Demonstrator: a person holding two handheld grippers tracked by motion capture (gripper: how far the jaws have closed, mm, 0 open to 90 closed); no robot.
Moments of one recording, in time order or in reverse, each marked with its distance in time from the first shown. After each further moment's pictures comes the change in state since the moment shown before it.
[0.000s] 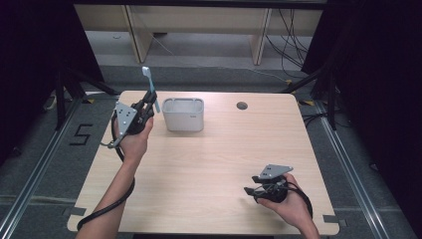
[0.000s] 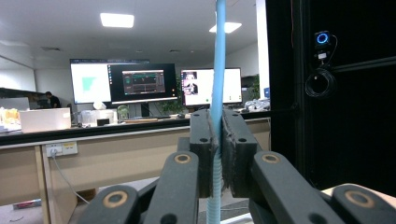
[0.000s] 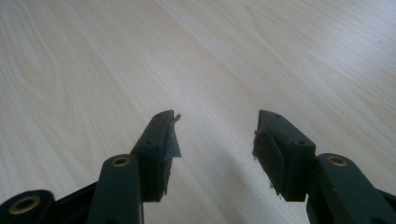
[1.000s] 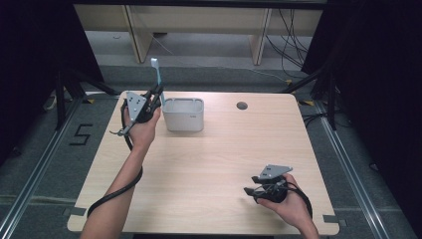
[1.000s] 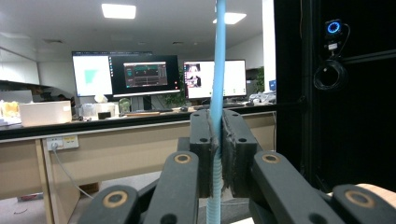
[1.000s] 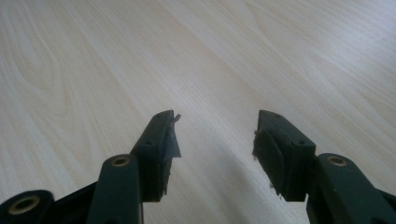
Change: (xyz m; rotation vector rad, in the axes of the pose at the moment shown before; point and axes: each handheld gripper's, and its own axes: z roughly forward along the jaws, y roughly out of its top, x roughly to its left) left arm 0.002 -0.012 0.038 0.035 0.023 0.000; right arm 0.000 -0.001 0.002 -0.005 0.008 -0.001
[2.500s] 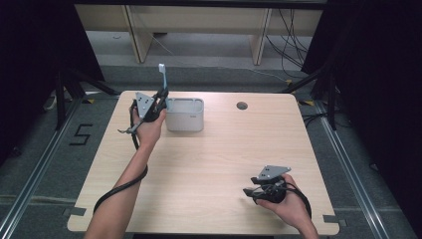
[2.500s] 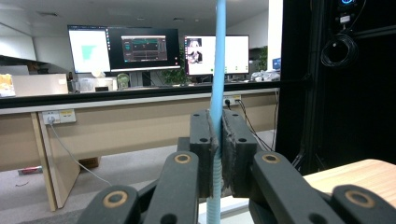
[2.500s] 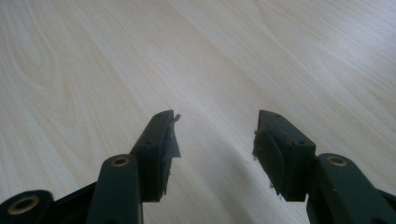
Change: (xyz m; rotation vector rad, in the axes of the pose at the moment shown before) left arm 0.003 -0.037 0.020 0.095 0.003 -0.017; right arm 0.002 -0.001 0.004 0.007 0.005 -0.001
